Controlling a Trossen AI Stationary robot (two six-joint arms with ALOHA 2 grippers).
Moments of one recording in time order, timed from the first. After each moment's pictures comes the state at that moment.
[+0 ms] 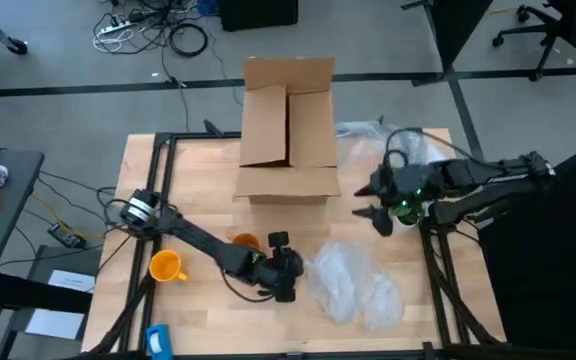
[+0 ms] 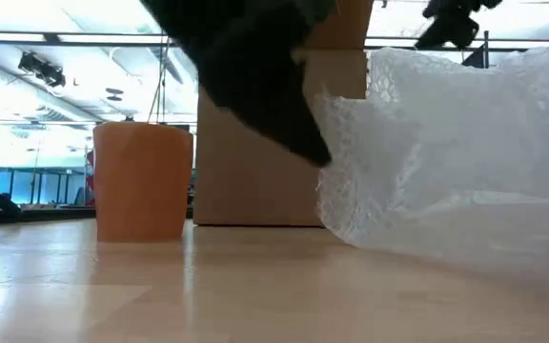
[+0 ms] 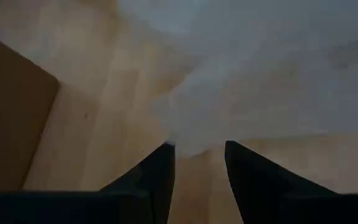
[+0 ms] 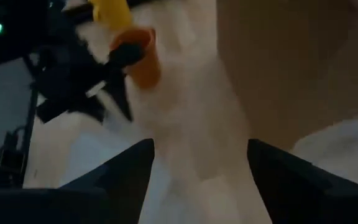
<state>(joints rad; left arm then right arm) -0.41 1.97 1.32 -0.26 -0.54 -0.24 0.21 0.93 0.94 -0.68 0.23 0.40</state>
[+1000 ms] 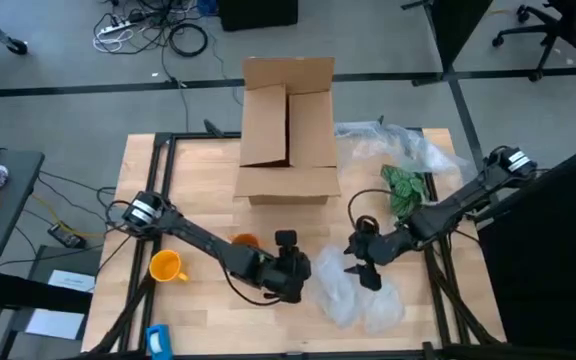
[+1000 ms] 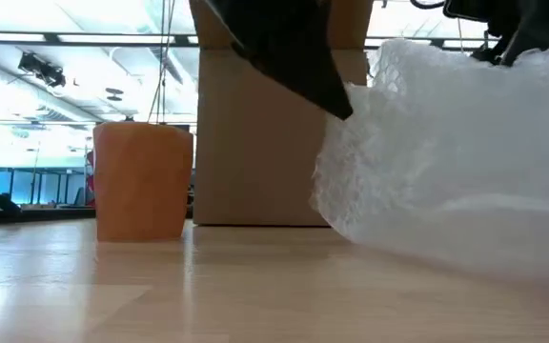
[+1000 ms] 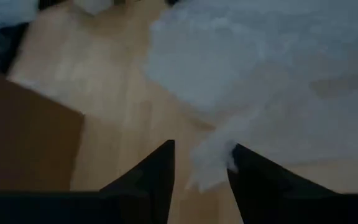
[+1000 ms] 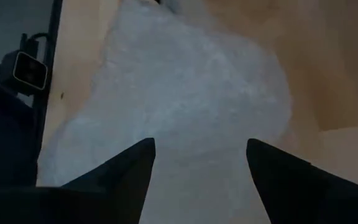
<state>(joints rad) -0.44 1.97 1.50 -0.42 -0.57 -0.14 0.53 1.24 0.74 -0.30 0.23 0.61</state>
